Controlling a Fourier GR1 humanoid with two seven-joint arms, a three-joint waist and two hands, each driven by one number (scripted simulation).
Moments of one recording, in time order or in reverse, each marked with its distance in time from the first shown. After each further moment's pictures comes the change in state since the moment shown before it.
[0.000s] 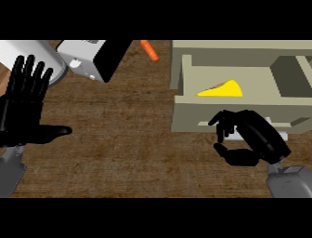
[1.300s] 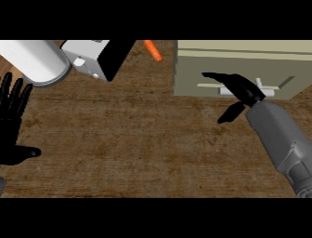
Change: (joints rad) left arm 0.142 -0.029 0.187 0.056 -0.037 -0.295 -0.021; right arm -0.650 0.041 -0.210 1.179 0.130 -0.176 -0.412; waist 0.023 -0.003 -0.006
